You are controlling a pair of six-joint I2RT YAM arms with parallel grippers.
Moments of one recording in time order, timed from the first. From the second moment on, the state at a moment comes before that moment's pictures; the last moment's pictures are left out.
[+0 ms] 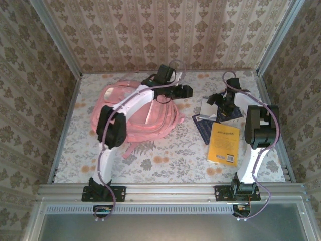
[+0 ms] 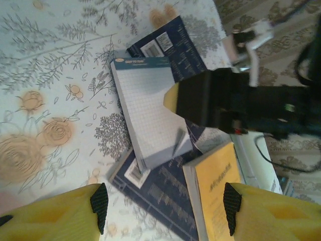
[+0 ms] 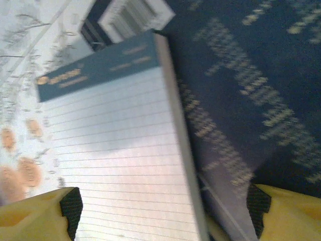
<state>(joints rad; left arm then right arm) -0.66 2.24 1.99 -0.51 0.56 -0.52 -0.06 1.95 1.34 -0.52 -0.27 0.56</state>
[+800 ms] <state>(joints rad) -0.71 2.58 2.18 -0.48 0.60 -0.67 -0.09 1.97 1.14 -0.07 -0.59 0.80</state>
